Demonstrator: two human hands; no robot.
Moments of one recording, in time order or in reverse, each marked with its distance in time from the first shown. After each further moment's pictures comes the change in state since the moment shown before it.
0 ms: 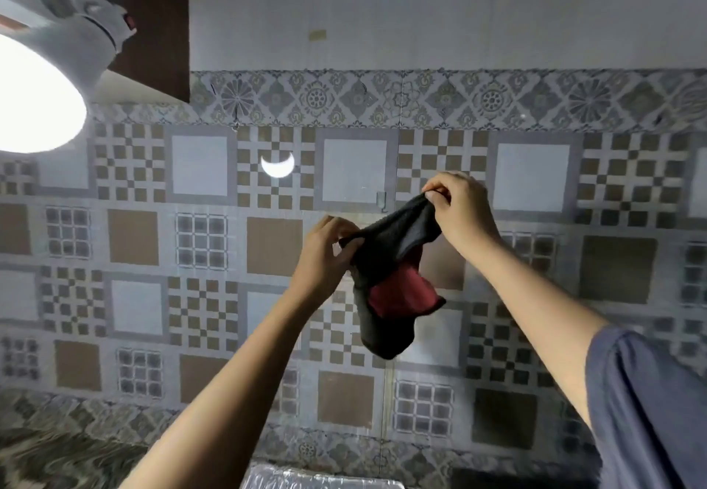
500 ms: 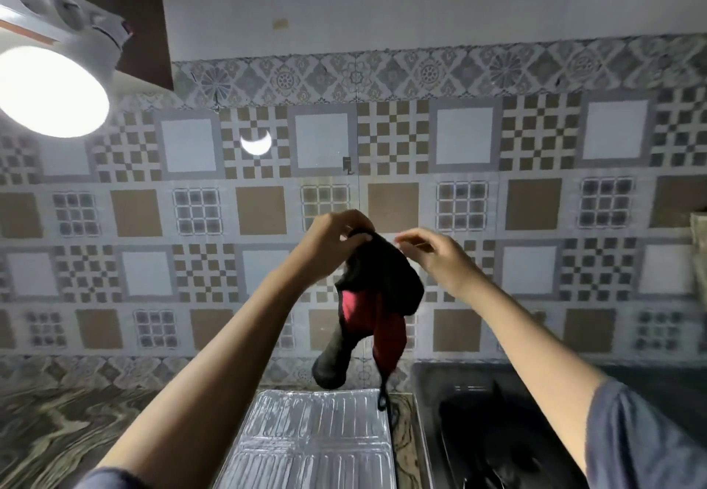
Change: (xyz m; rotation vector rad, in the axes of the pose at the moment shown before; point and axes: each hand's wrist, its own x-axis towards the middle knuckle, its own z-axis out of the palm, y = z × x) left_hand -0.077 0.097 -0.021 0.089 -0.359 0.151; right_hand -0.162 -0.012 -0.076 0.393 -0.448 0.284
